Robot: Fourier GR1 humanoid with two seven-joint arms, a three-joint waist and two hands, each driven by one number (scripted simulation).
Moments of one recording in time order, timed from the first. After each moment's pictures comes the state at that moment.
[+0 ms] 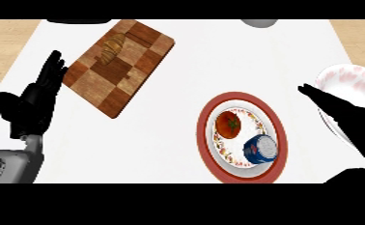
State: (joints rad) left arm -0.17 0.45 -0.09 -1.51 0.19 0.25 0.09; right arm -0.13 -0.85 0.25 -2.11 0.13 0.31 0.76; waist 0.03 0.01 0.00
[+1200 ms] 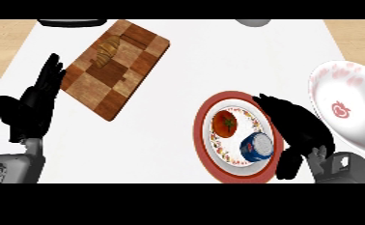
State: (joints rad) left arm -0.14 0.39 -0.03 -1.53 0.11 0.21 0.11; right arm -0.27 -0.57 0.49 -1.79 0.44 0.49 0.75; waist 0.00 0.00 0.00
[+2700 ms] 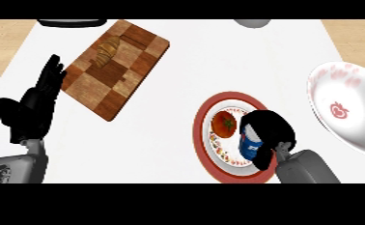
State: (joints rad) left arm -0.14 0.28 0.09 -1.54 0.00 0.09 0.11; right arm -0.22 -0.29 0.39 -1.46 0.79 0.49 0.46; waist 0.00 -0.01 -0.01
